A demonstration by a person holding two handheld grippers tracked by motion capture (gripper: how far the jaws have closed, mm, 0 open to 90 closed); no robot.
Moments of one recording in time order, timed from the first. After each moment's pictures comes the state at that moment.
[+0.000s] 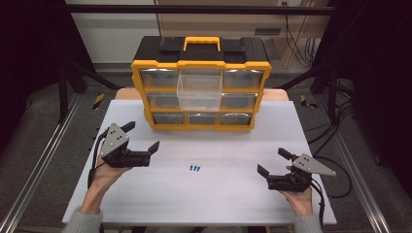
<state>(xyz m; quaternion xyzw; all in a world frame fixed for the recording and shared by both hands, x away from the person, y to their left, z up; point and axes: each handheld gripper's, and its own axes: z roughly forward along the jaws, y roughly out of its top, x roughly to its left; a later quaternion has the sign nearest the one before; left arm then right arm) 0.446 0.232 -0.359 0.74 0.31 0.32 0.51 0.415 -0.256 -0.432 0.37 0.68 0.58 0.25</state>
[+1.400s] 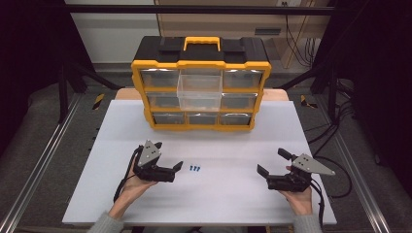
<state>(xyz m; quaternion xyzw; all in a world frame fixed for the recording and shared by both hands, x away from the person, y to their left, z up) 0.452 0.174 -0.426 0.79 0.32 0.24 0.46 0.416 -0.256 -0.434 0.37 0.69 0.57 0.25</state>
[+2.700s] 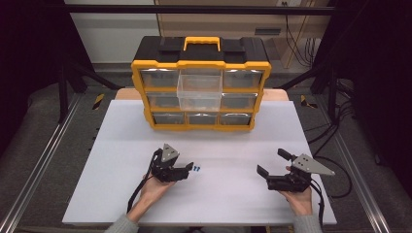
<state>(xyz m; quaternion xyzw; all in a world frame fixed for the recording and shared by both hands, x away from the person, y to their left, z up) 0.465 0.135 -0.458 0.80 0.39 0.19 0.41 0.415 -0.256 -0.434 0.37 0.69 0.57 0.25</state>
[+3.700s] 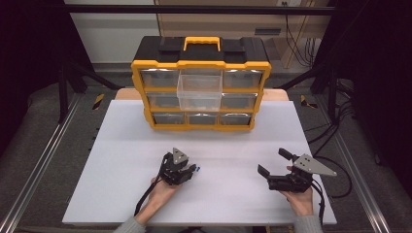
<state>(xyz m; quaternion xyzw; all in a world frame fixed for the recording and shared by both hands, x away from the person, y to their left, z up) 0.464 0.112 -0.477 0.81 0.42 0.19 0.37 0.414 -0.257 -0.432 0.37 0.68 0.58 0.25</state>
